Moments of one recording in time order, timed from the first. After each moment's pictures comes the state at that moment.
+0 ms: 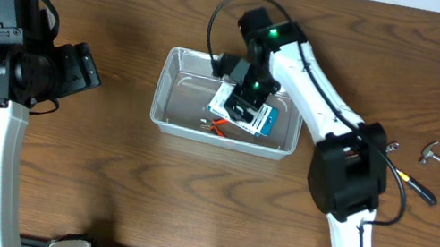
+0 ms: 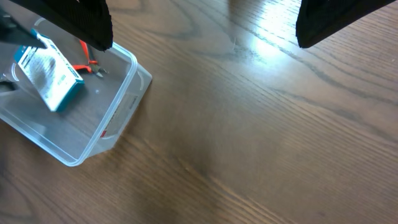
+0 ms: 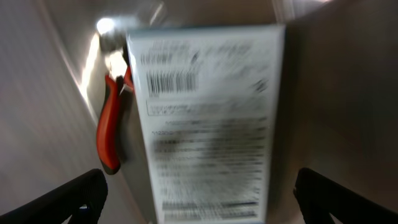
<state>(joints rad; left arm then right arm) 0.19 1.33 1.54 -1.32 0.04 -0.31 0.51 2.29 2.07 -1.26 -0.18 -0.60</state>
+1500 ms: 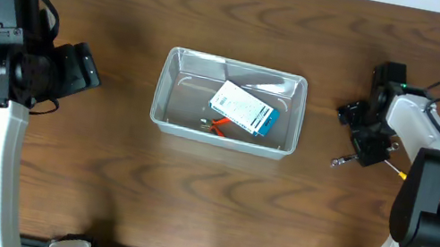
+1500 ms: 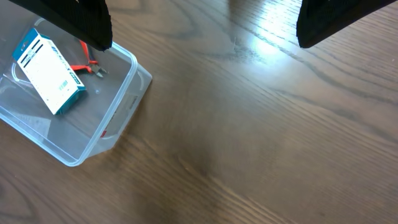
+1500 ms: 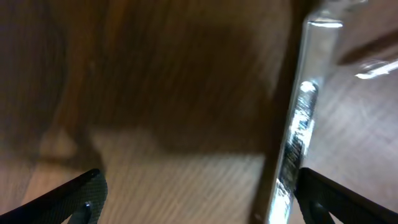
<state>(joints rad) 0.19 1.33 1.54 -1.32 0.04 -0.31 -0.02 1.98 1.27 -0.80 0.02 1.09</state>
